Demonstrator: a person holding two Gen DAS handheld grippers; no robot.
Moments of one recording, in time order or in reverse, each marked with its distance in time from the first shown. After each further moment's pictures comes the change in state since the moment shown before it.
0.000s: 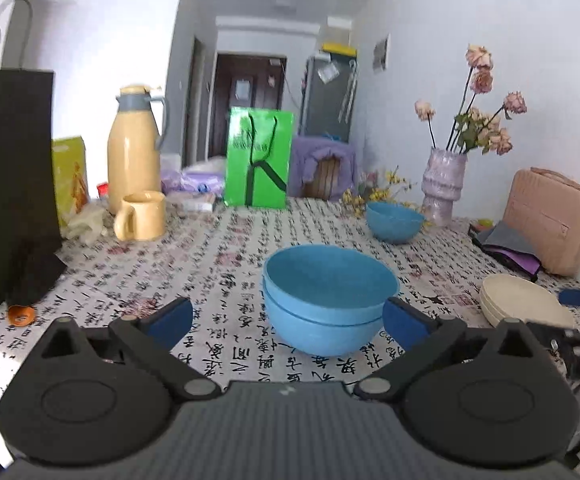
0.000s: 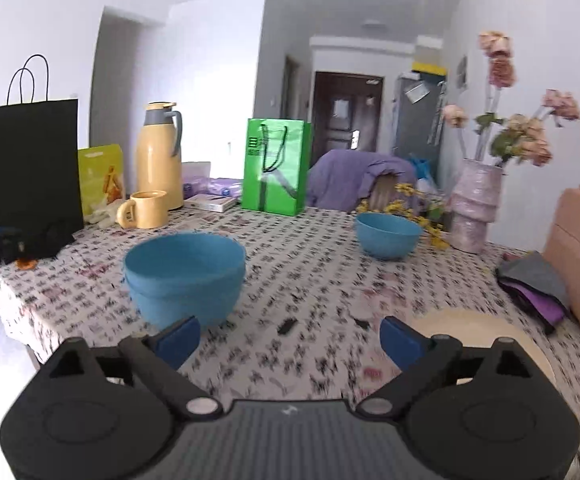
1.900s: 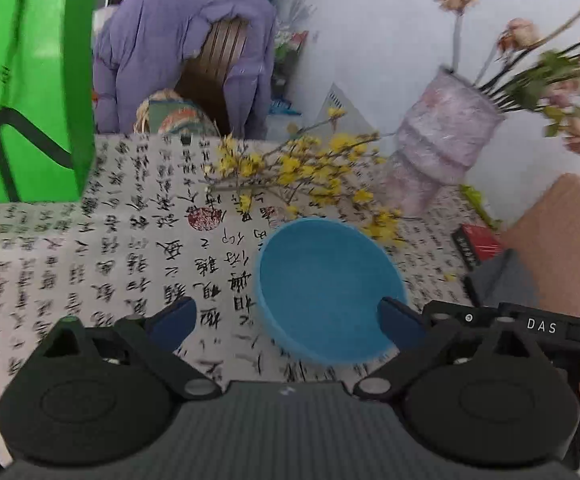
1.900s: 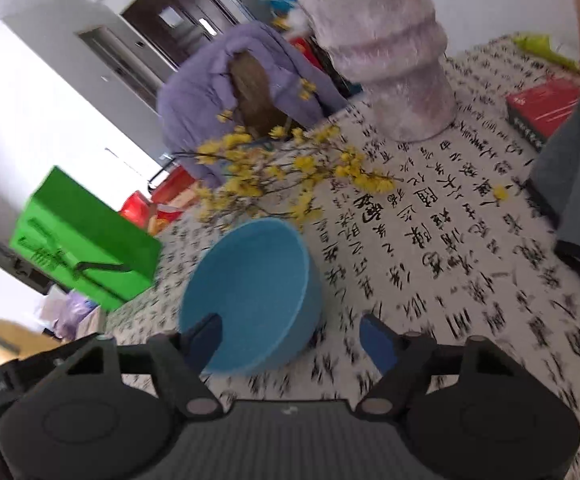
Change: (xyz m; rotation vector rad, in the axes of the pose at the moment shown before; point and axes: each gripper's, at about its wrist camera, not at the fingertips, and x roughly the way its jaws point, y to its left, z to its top) left arm 0.533 -0.153 0.198 -0.047 0.575 -0.302; right arm 0.417 -0.315 0.129 0.797 0.417 0.037
